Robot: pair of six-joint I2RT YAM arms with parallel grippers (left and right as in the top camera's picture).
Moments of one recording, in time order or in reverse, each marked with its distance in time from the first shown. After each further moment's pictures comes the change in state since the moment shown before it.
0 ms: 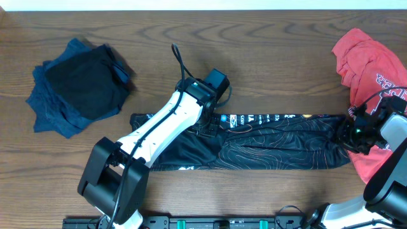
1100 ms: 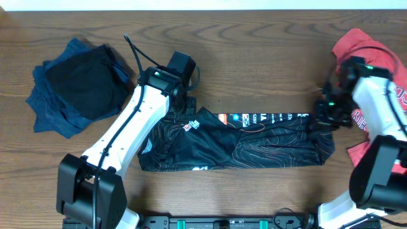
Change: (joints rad) left arm 0.203 -0.119 0.000 -0.017 0.000 0.000; right arm 0.418 0.031 0.365 -0.509 0.139 0.090
